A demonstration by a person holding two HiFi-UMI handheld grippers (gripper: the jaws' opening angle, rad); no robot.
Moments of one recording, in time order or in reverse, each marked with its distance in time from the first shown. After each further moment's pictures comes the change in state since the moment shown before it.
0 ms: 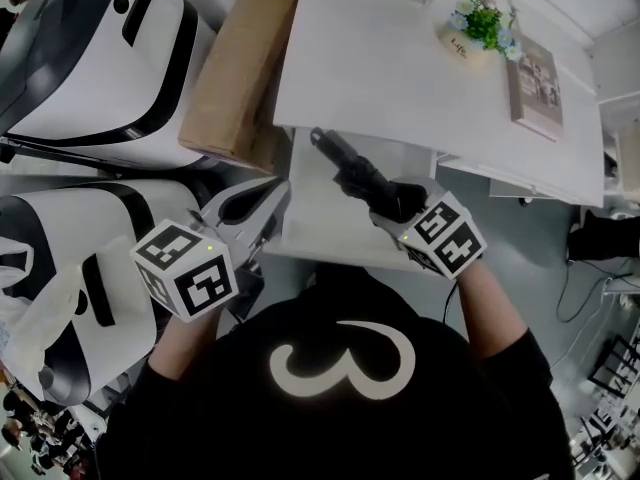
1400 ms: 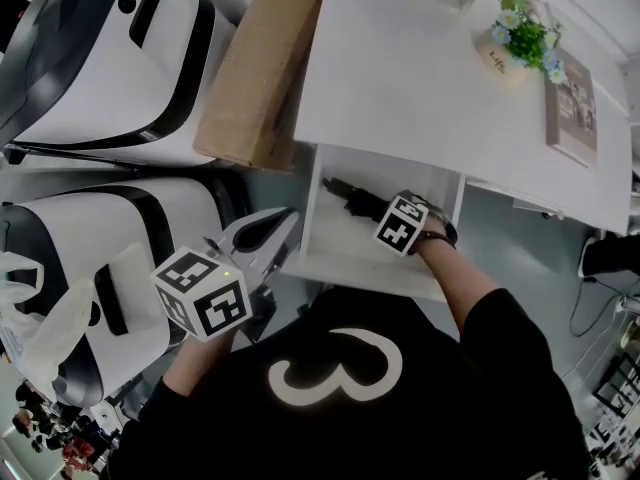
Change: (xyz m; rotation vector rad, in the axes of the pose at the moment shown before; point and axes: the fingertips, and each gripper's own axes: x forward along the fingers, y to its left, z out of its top) left arm 0.012 0.046 -0.033 -0.106 0.082 0.088; right arm 0.173 -0.035 -0.114 -0.205 0.486 0.066
